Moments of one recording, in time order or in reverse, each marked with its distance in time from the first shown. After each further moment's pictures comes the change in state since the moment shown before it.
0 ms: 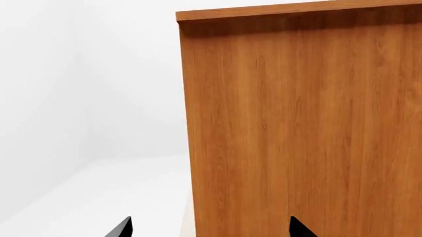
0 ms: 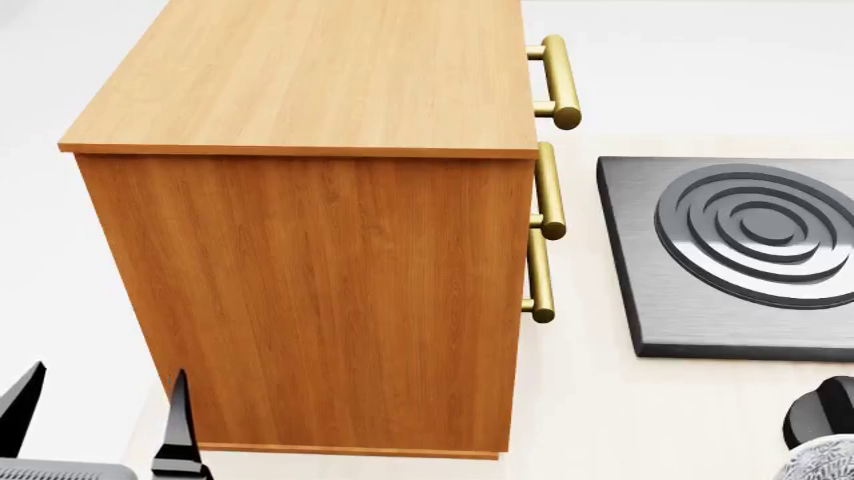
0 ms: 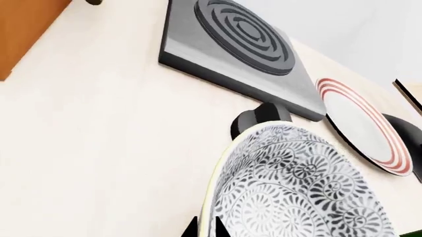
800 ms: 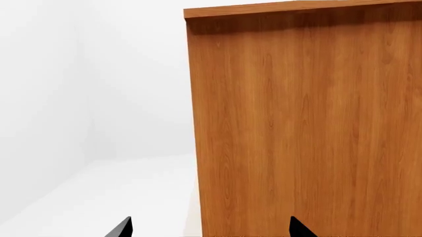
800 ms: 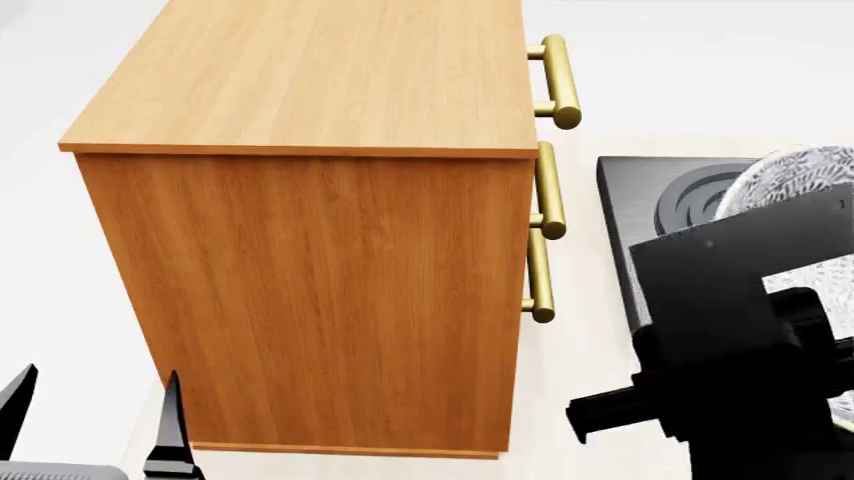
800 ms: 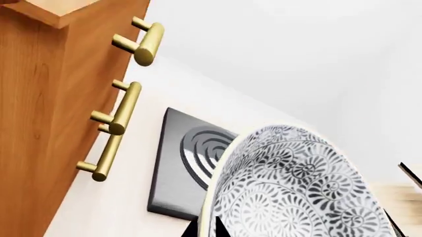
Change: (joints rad) left arm 0.007 -0.015 -0.005 -0.005 -0.011 0.014 -0.006; right arm 0.897 0.040 -0.122 0.110 0.988 0.399 0.669
